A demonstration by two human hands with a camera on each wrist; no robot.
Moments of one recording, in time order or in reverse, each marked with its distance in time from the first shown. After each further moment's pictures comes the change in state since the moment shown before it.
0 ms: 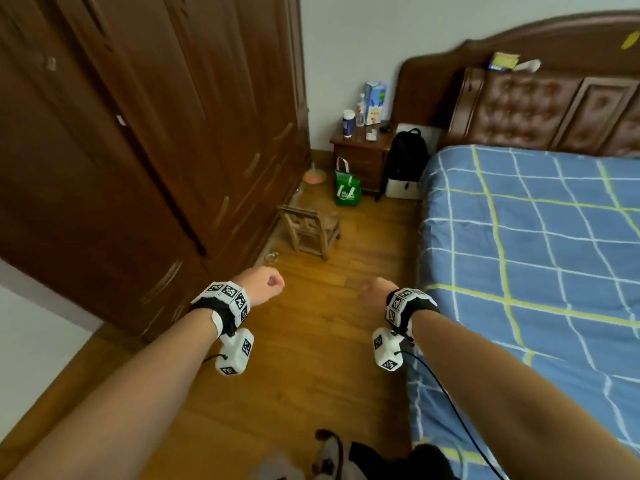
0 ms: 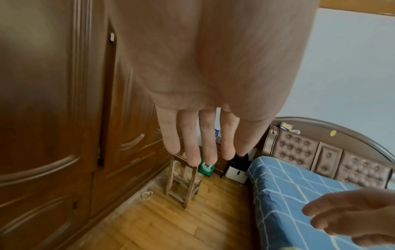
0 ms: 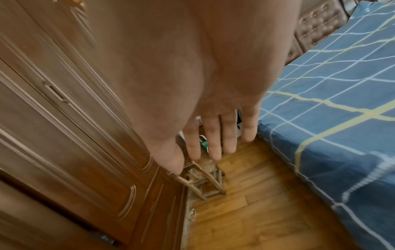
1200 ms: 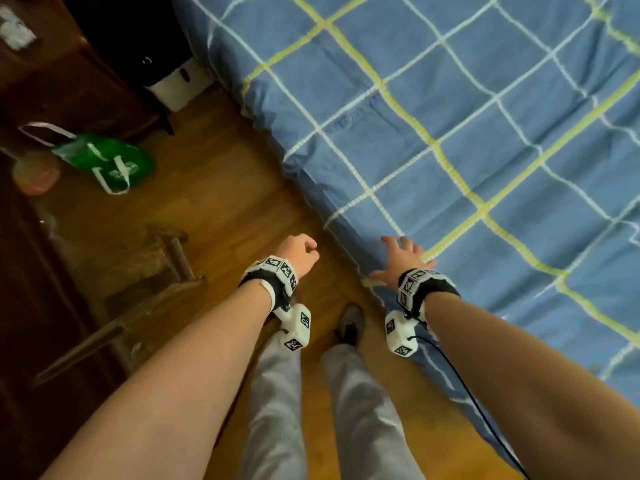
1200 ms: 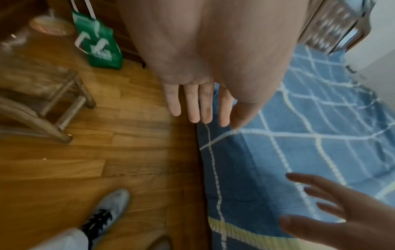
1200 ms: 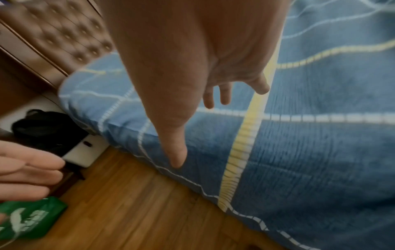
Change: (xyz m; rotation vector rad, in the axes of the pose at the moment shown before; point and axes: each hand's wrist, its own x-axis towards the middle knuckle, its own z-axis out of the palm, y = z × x) left_hand 0.721 0.286 0.243 0.250 -0.568 0.354; right_hand 0.433 0.339 -0.054 0.509 0.057 0.900
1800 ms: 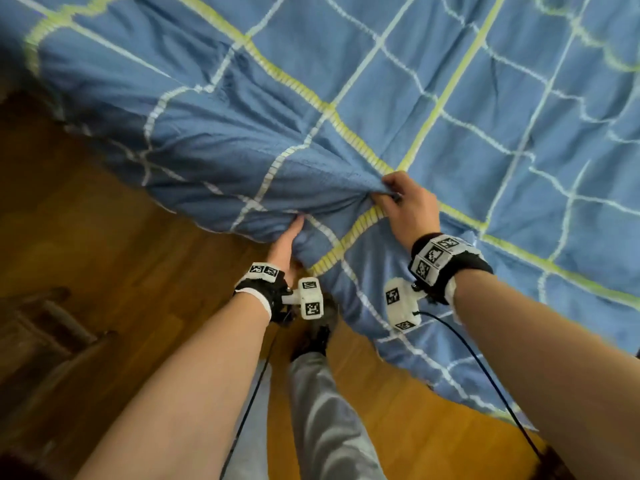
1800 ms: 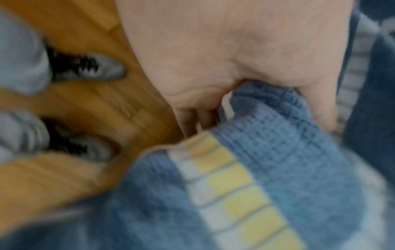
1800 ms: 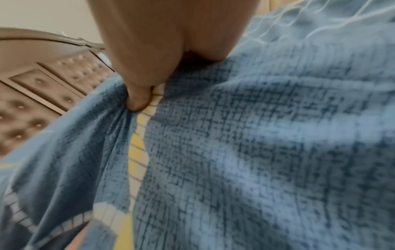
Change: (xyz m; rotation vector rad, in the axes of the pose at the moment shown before) left_hand 0.094 0.100 0.127 -1.075 -0.472 -0.414; right_hand 0.034 0.122 -0.068 0.654 0.691 -0.009
